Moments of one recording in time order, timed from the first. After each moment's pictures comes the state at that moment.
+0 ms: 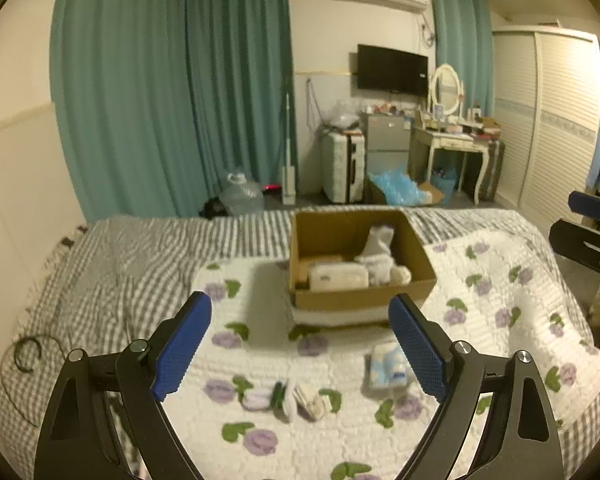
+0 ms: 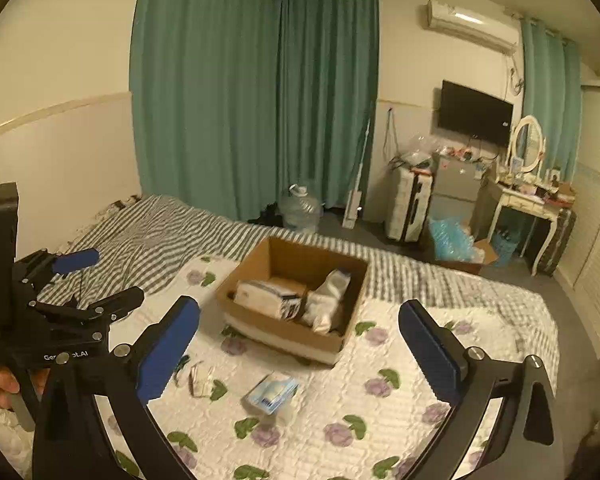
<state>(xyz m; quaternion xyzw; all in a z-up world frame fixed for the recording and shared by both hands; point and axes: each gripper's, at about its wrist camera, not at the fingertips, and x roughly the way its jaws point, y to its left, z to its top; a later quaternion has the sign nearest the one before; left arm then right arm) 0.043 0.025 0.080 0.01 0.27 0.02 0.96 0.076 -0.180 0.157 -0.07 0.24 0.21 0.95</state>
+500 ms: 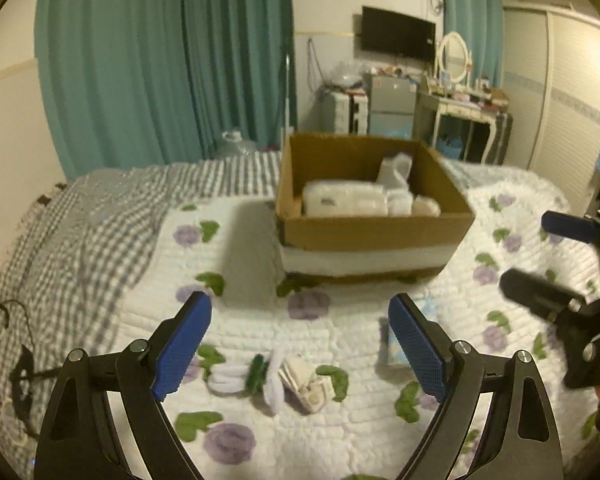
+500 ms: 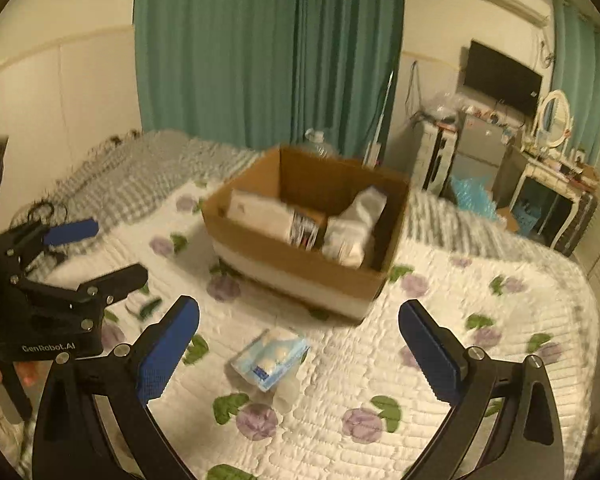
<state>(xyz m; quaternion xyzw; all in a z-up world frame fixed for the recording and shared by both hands) 0.088 0.019 -0.026 0.01 0.33 0.02 0.94 0.137 -0.149 0.021 -0.11 0.32 0.23 0.91</state>
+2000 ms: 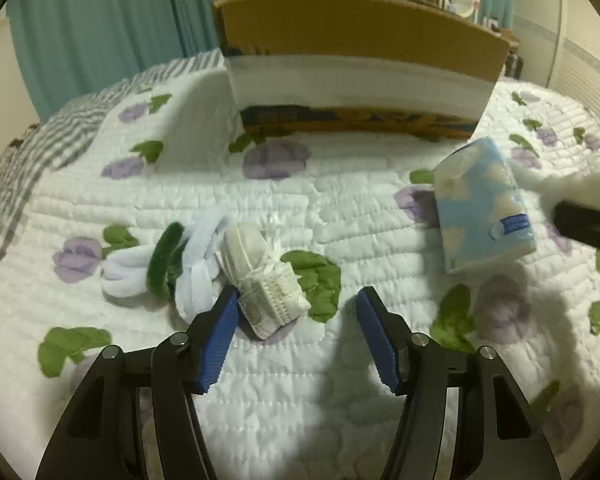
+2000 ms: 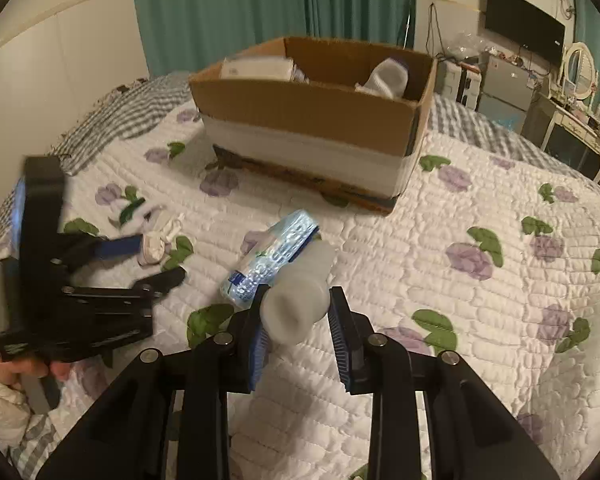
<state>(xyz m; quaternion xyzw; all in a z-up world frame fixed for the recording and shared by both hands) 0.102 -0.007 -0.150 0.02 0.44 0.03 0.90 0.138 -0.175 -0.076 -0.10 0.40 0.26 0.88</state>
